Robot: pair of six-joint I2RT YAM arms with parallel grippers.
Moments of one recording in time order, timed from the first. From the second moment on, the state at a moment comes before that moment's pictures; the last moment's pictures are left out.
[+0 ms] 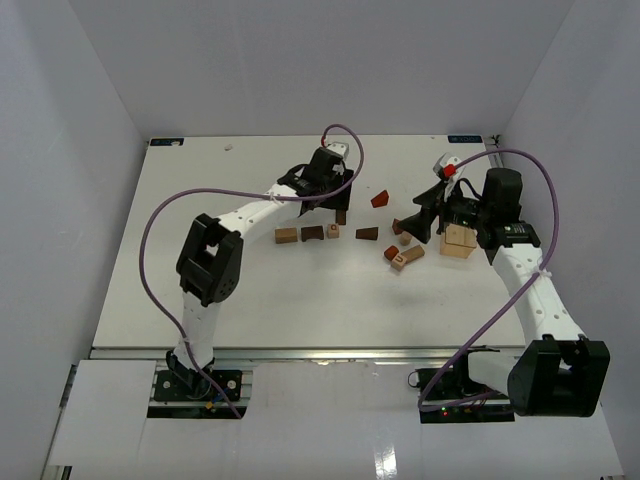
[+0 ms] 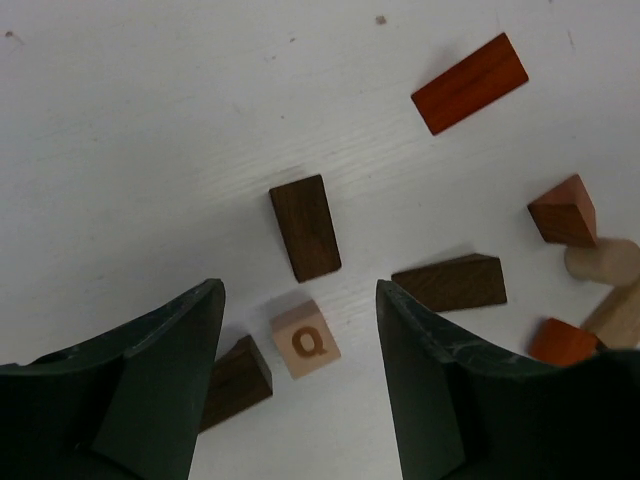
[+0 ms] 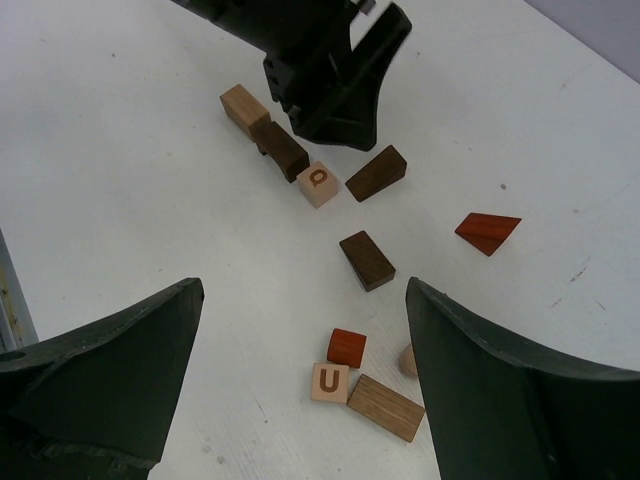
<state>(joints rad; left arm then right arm) -0.65 2.07 1.72 -0.36 -0.14 -0.29 0.03 1.17 0.95 -0.24 -0.96 -0.34</state>
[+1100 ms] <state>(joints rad) -0.67 2.46 2.12 -0.54 -0.26 -0.30 -0.04 1.18 0.93 -0.21 -1.03 -0.32</state>
